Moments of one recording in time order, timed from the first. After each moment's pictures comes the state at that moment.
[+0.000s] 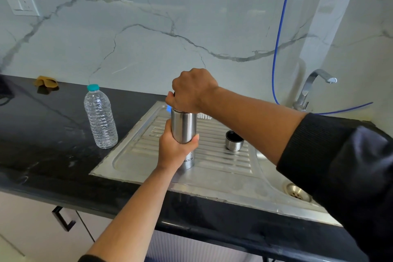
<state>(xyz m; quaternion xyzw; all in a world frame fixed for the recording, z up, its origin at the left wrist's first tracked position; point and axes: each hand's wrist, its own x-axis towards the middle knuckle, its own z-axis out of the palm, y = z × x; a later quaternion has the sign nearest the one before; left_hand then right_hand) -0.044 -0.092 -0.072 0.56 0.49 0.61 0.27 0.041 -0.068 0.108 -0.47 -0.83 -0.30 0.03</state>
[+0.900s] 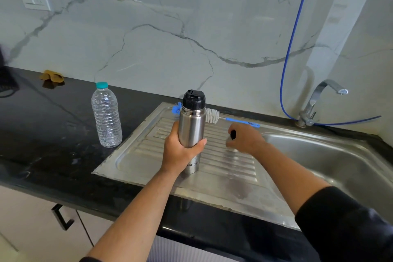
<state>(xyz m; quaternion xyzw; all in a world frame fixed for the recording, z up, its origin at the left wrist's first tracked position) -0.051 -0.087 -0.076 0.59 0.45 0.62 0.28 0.166 -0.028 -0.025 -0.69 -0.71 0.09 0.09</state>
